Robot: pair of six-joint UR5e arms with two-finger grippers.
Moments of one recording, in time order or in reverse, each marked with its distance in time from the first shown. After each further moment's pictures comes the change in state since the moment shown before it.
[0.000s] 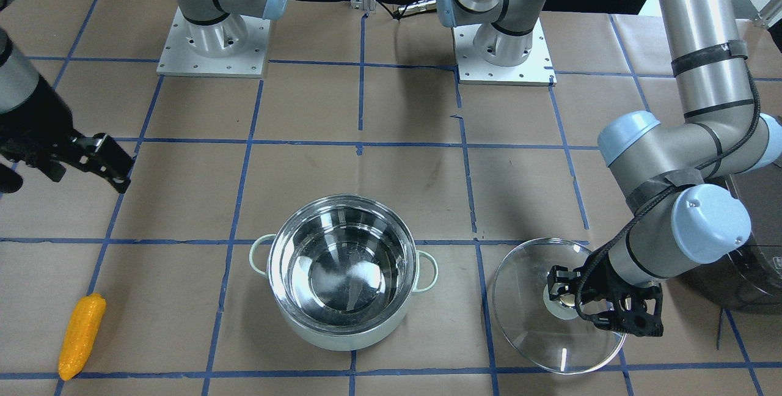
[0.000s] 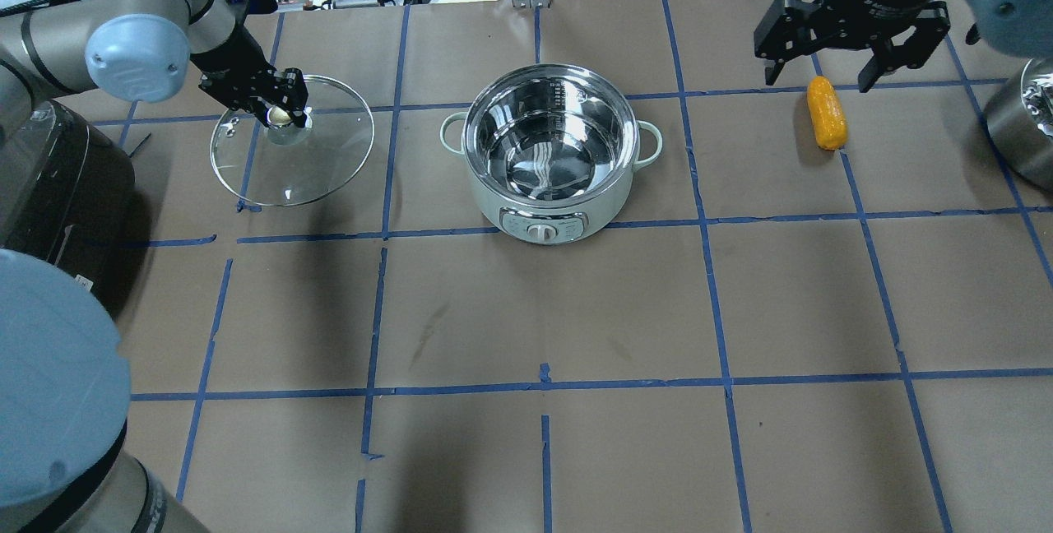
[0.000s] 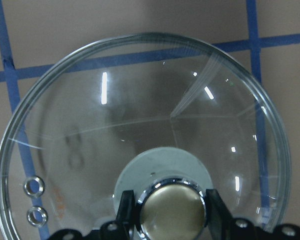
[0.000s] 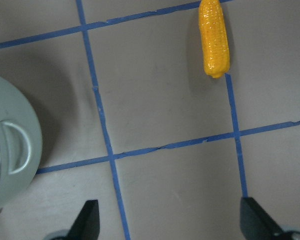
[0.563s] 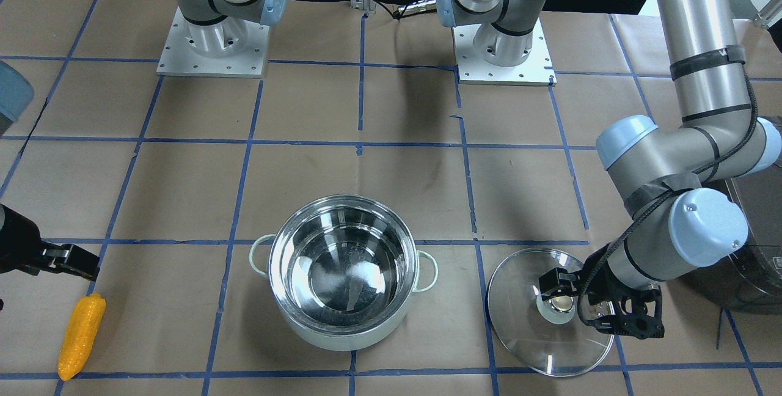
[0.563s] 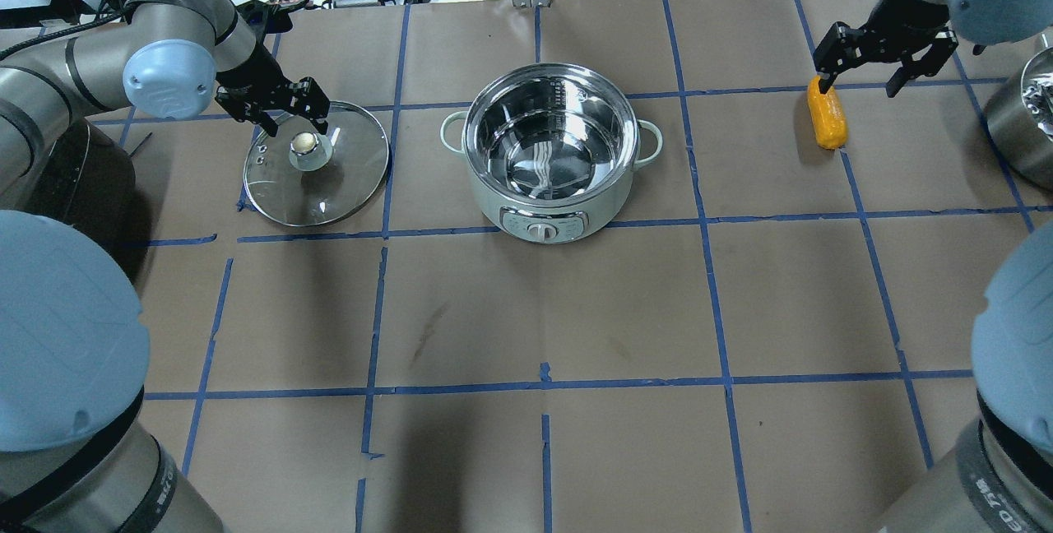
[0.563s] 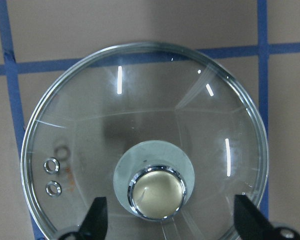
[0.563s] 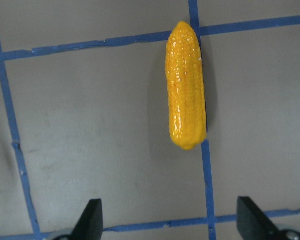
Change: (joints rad) left arm -0.004 0.004 0.008 -0.002 0.003 -0.063; right arm -0.084 0.268 -0.021 -0.215 0.003 -0.165
